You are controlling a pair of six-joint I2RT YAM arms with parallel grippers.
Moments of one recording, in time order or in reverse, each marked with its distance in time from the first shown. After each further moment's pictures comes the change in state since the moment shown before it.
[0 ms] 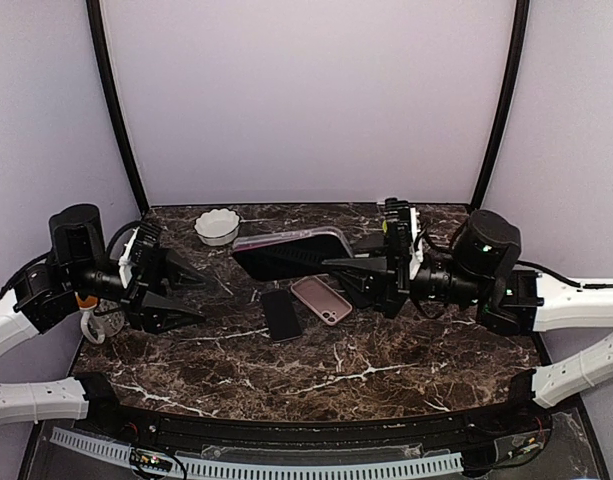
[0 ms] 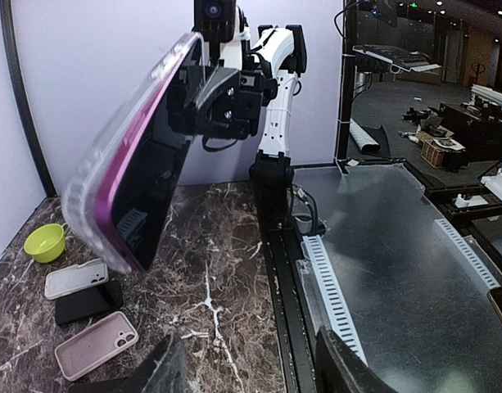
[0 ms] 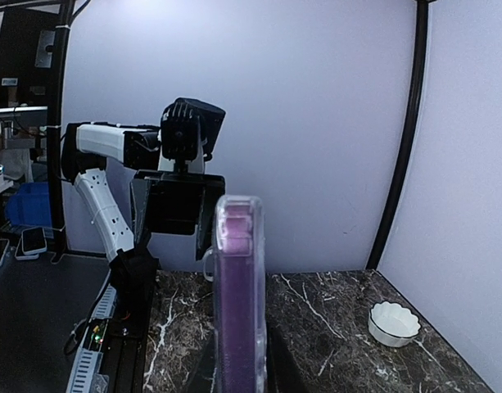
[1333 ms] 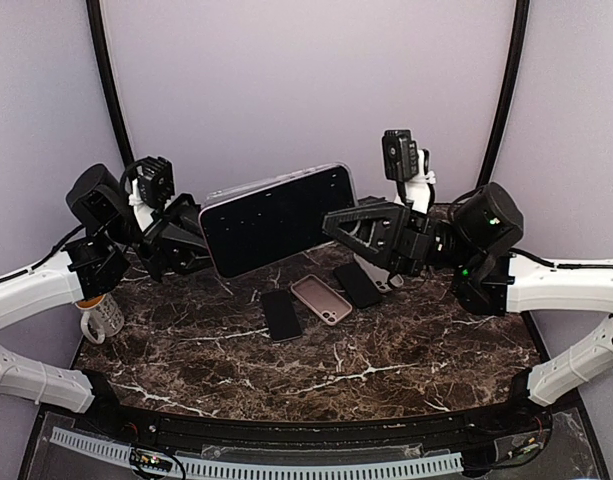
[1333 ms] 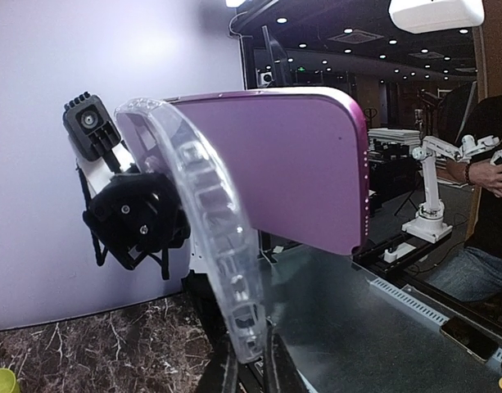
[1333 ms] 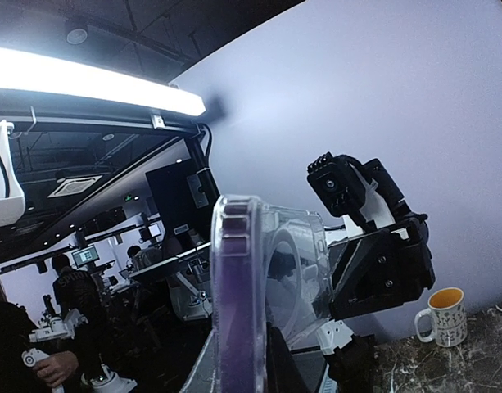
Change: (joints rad) left arm -0.002 0.367 0.118 0.846 0.342 -0.461; right arm -0.060 0.192 0.146 0.462 -0.413 0.902
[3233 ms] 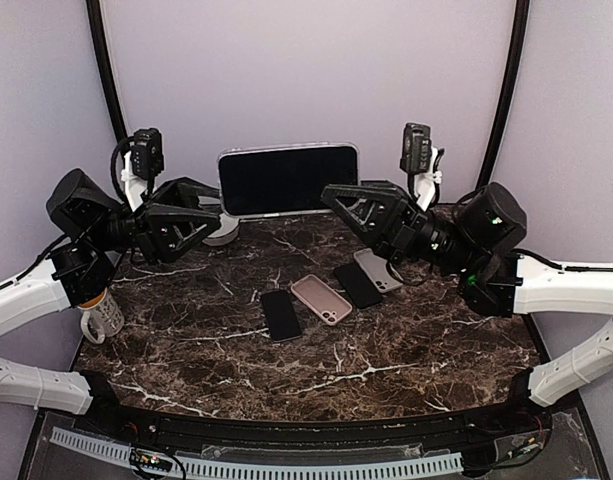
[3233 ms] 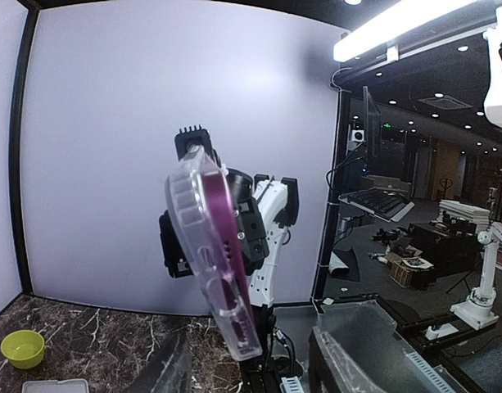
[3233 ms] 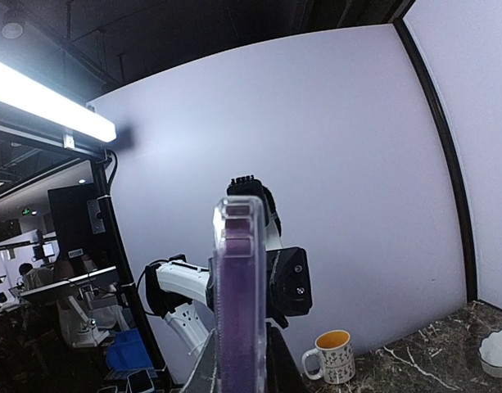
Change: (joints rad) left arm 0.002 -0.100 -0.032 -0.012 -0.323 -0.192; right arm -0.016 -0.043 -0.020 -0.091 0.311 -0.298
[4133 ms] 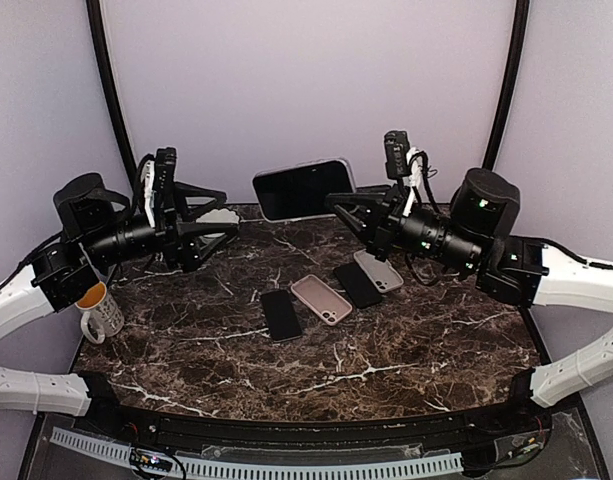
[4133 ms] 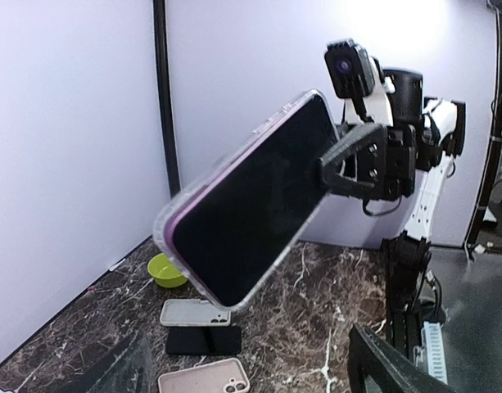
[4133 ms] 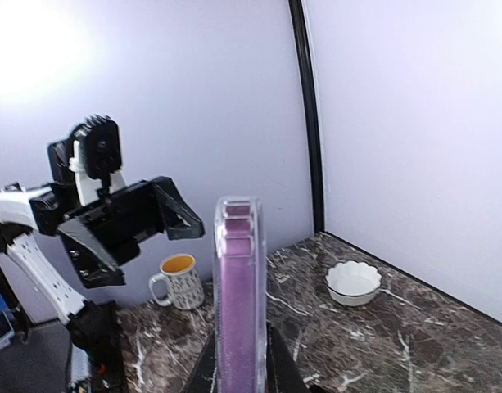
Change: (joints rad) left arm -0.036 -0.092 0.016 -0.512 -0.467 0.469; right arm 0.002 -0.075 0.091 -0.558 0.344 -0.351
